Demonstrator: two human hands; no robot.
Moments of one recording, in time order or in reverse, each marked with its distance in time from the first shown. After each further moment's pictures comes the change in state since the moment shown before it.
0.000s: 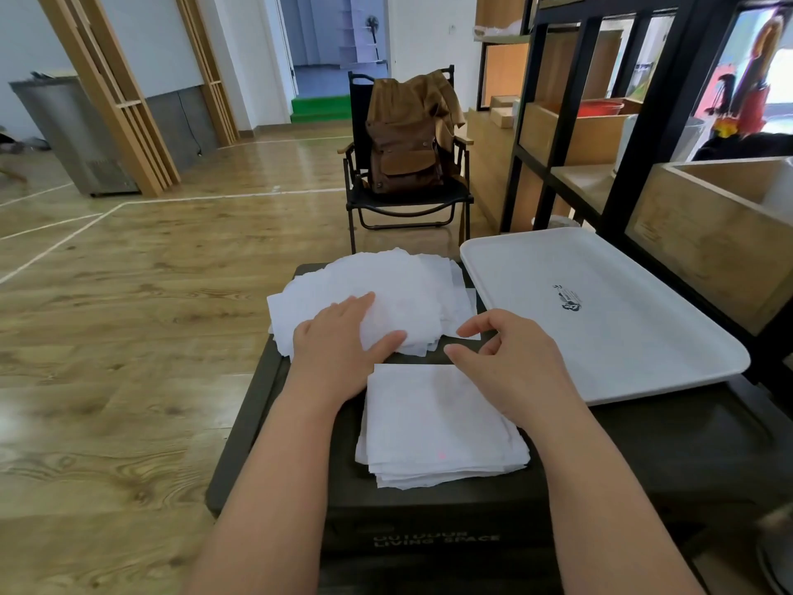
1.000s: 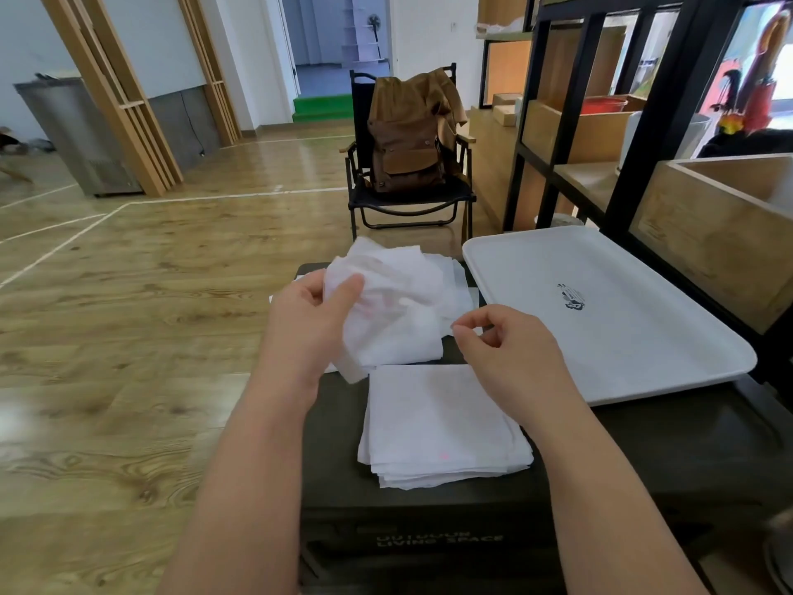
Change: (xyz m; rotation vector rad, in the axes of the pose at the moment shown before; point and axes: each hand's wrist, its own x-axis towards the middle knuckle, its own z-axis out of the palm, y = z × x) left_hand -0.024 0.023 -0.058 -1.006 0.165 -0.192; right_hand 0.003 0.001 0.004 0.116 0.023 -0.093
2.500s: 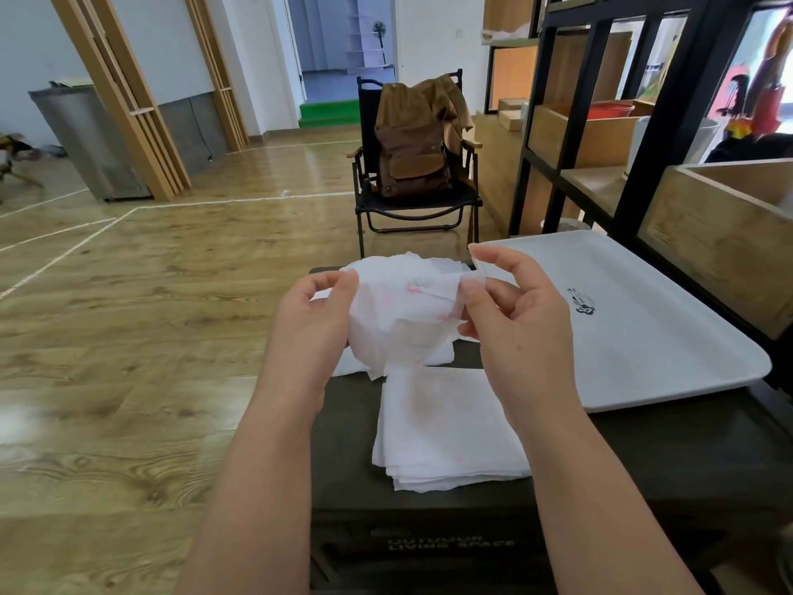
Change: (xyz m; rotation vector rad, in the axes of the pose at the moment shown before) left_hand -0.003 0.004 -0.006 -0.057 0.096 -0.101; right_hand -0.004 -0.037 0.012 0.551 0.191 -0.247
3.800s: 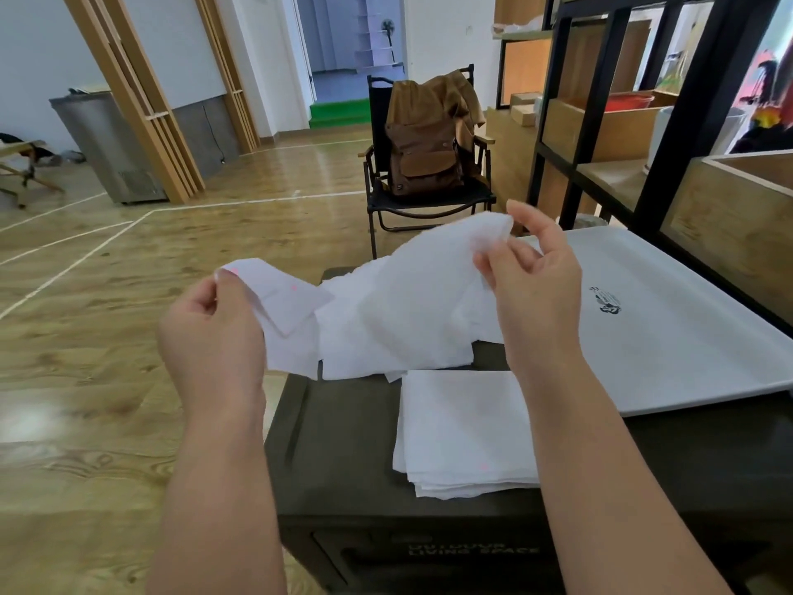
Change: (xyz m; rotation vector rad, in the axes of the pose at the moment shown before) left_hand 0.007 0.005 -0.055 0.039 0.539 0.192; right_hand 0.038 0.007 0.016 0.080 0.172 0.100
